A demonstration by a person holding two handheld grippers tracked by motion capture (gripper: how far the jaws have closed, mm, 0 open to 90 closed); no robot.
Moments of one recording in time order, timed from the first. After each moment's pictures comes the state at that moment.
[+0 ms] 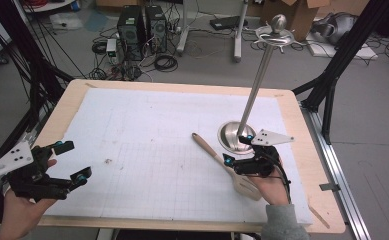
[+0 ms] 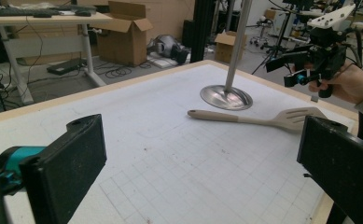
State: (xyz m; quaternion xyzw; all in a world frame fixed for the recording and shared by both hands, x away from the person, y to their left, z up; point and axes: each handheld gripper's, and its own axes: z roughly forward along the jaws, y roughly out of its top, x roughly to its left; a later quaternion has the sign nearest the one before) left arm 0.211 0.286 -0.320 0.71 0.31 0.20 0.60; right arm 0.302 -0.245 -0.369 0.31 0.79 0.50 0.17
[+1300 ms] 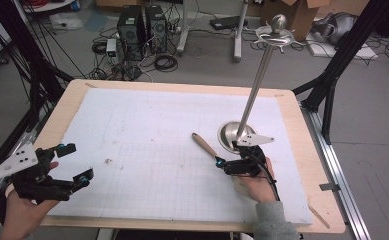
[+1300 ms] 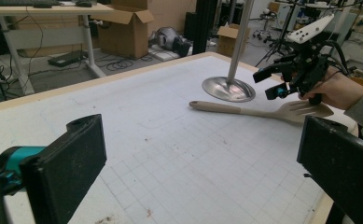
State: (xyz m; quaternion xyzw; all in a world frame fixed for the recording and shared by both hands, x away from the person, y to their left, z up) left arm 0.211 0.284 -0.328 0.71 0.32 0.20 0.59; right arm 0.321 -0.227 -0.408 0.35 0.81 0.44 0.17
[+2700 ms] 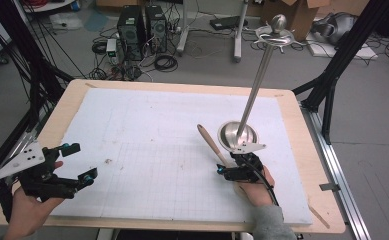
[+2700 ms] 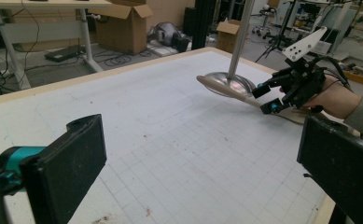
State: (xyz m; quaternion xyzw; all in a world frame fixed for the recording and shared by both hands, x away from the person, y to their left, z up) left arm 0.219 0.280 -0.334 0.72 0.32 0.19 0.59; right arm 0.319 -0.227 -0.441 0.36 0.83 0.38 0.16
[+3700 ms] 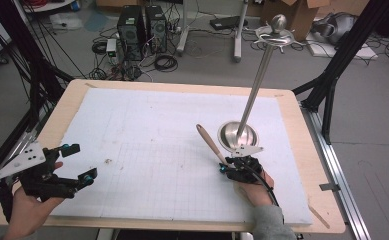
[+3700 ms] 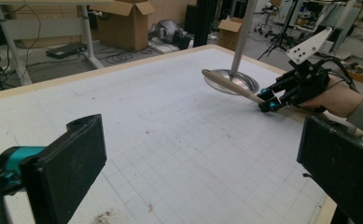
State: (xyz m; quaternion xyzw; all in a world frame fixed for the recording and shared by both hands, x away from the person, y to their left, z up) left arm 0.220 0.282 -0.338 0.72 0.33 0.19 0.59; right arm 0.314 -0.225 -0.446 0.35 0.85 0.37 0.17
